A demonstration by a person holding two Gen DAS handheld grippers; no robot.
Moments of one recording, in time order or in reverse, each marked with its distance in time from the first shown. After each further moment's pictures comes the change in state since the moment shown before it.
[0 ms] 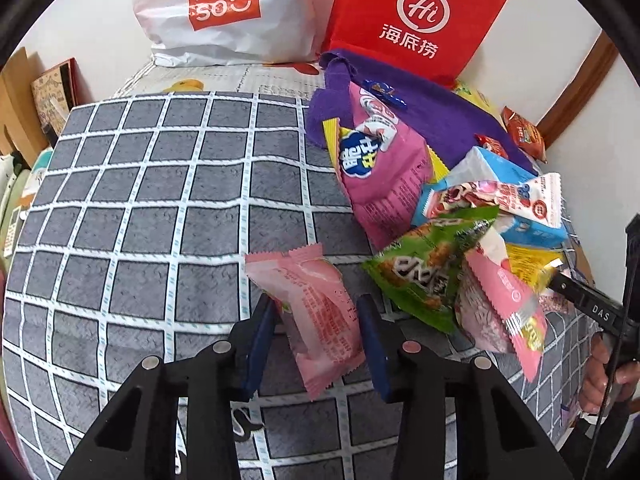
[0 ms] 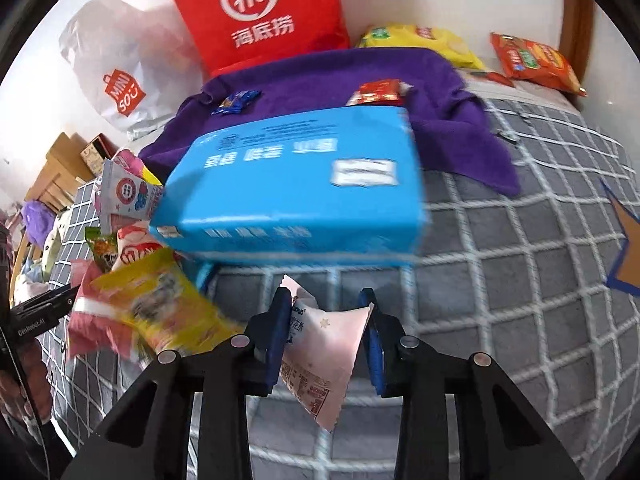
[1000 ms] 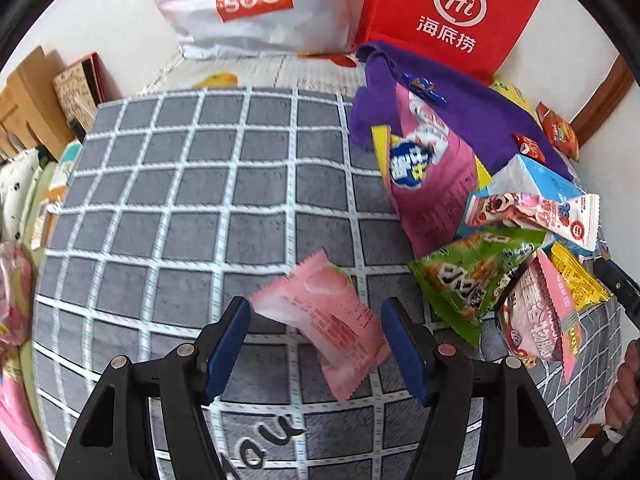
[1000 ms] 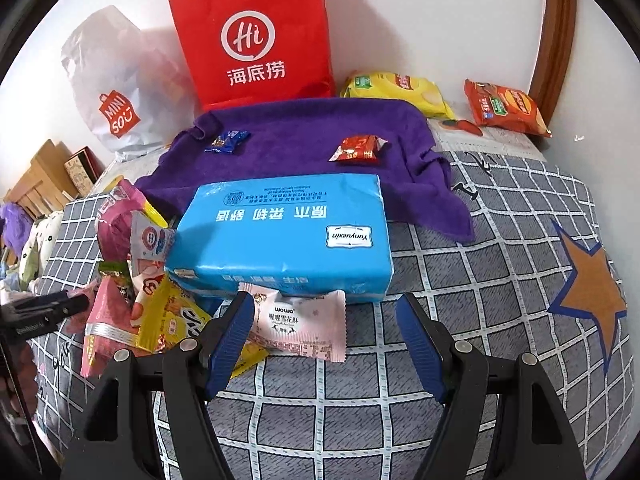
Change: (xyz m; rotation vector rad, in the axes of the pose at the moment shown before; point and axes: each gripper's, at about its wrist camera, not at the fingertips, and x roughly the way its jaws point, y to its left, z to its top) left arm 0.005 0.009 0.013 -0.031 0.059 0.115; right arm -0.035 0.017 0.016 -0.033 -0.098 -0.112
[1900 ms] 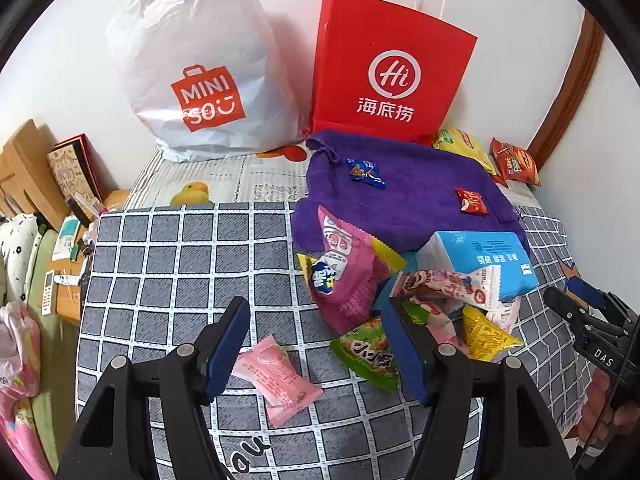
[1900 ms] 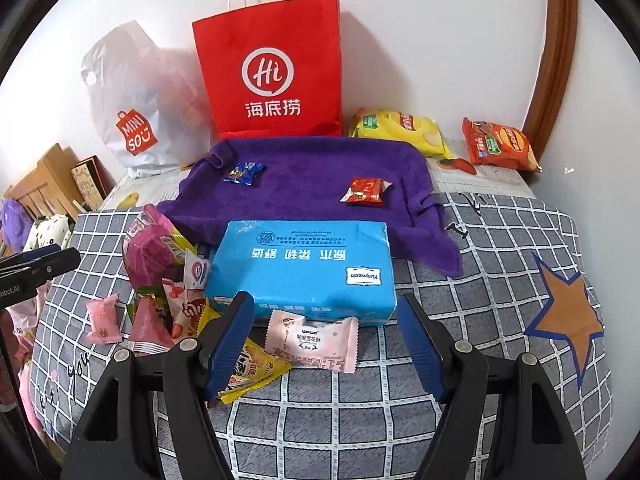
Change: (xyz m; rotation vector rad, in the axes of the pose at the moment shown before) left arm -0.081 -0.038 0.040 0.103 -0.187 -0.028; right arm -0.042 0.023 0.017 -0.039 -0.069 -0.031
